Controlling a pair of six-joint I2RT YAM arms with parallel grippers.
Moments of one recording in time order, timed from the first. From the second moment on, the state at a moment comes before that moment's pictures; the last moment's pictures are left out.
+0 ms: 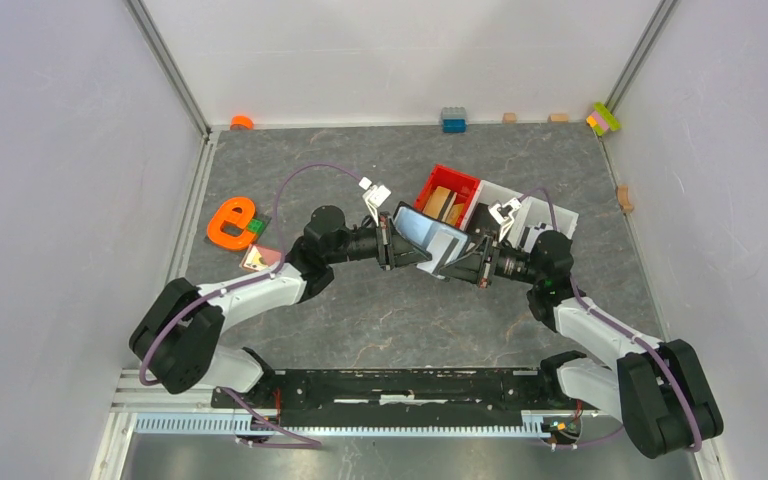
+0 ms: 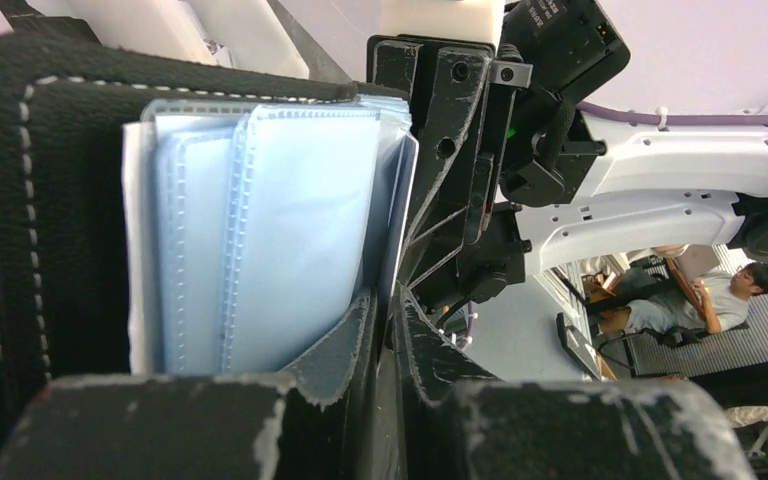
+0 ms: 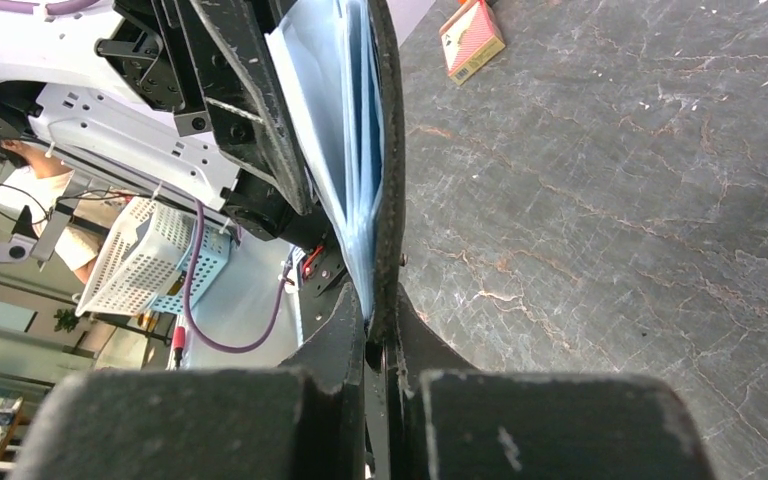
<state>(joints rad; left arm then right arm) -0.70 1.40 0.69 0.66 0.69 -0.75 0.28 1.09 0.32 0.72 -0.98 0.77</state>
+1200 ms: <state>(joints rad) -0.70 1.25 0.62 0.56 0.60 -0.71 0.29 1.06 0.31 0.82 -0.96 0.81</state>
